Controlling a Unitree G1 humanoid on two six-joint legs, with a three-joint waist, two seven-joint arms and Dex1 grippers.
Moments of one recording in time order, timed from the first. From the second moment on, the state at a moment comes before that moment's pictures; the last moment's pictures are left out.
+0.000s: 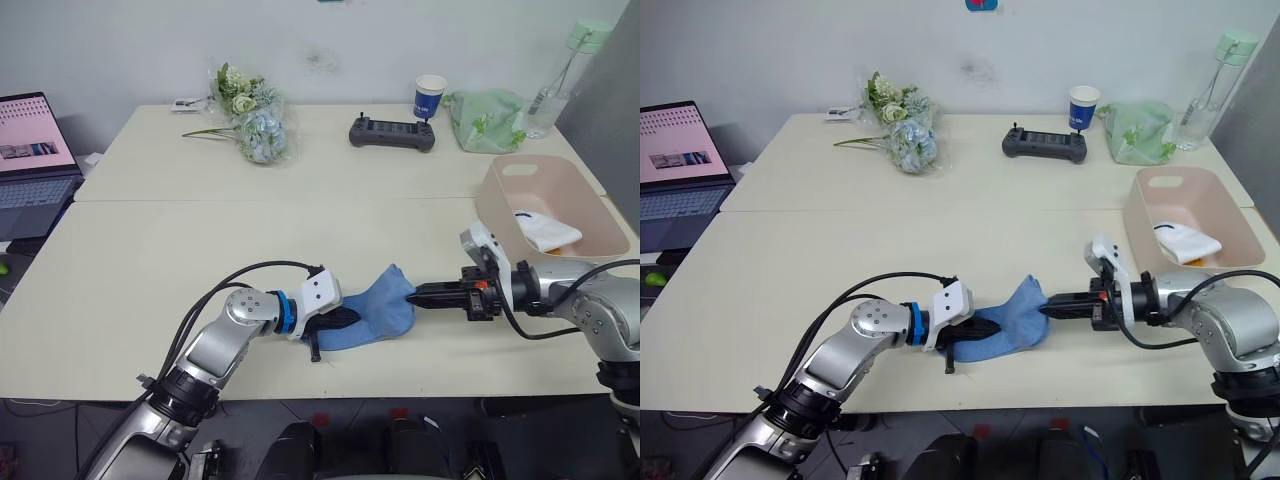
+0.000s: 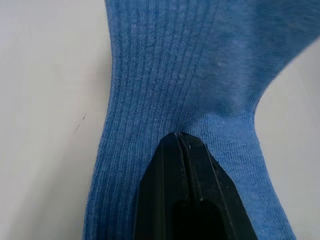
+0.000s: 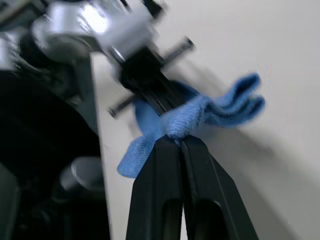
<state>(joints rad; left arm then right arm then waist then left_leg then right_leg) -0.37 0.49 -0.40 -0.05 -0.15 0.36 -0.97 -0.44 -0.71 0.01 -0.33 0.77 1.07 1.05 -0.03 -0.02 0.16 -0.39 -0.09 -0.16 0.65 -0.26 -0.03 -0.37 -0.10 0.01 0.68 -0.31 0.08</state>
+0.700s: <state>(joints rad) -0.22 0.81 0.05 -0.48 -0.51 0.77 -1.01 -0.54 -0.51 0.31 -0.21 0.62 0.93 0.99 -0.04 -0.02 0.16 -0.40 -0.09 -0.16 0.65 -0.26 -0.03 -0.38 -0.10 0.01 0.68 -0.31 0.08</state>
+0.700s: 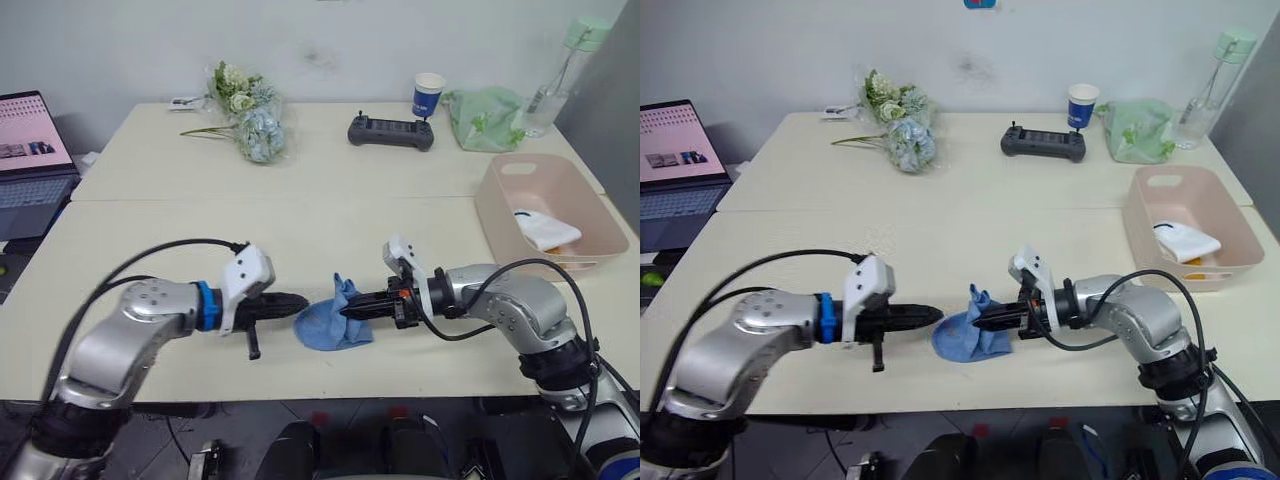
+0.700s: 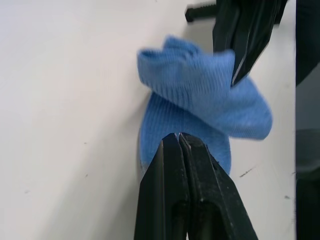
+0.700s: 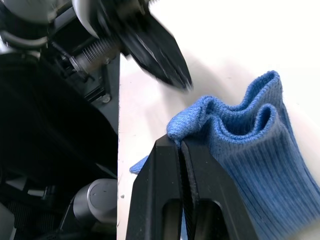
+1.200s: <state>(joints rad) -0.21 0.72 0.00 -0.48 -0.51 0.72 -0.92 -0.60 -0.58 0.20 -0.23 0.70 1.01 0.98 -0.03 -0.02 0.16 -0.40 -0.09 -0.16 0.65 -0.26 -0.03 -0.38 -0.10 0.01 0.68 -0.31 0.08</state>
